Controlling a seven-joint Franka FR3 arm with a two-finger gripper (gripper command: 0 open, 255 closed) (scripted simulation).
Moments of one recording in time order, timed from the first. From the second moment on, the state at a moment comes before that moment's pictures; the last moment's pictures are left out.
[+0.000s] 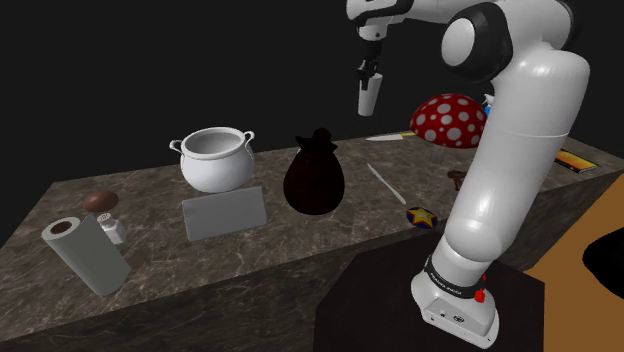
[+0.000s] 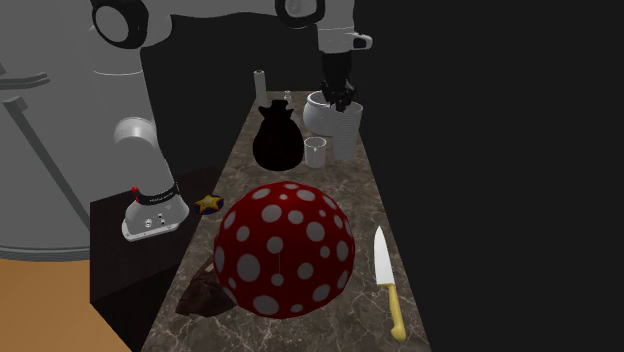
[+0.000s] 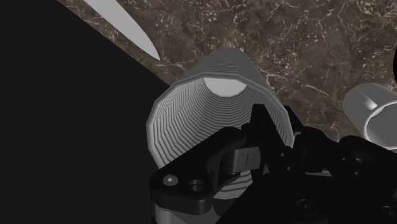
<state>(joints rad) -0.13 0.12 -0.51 -1.59 0.00 1.77 -0.65</state>
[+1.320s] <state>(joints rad) 0.03 0.01 -0.38 -1.59 -0.08 1.66 -0.38</state>
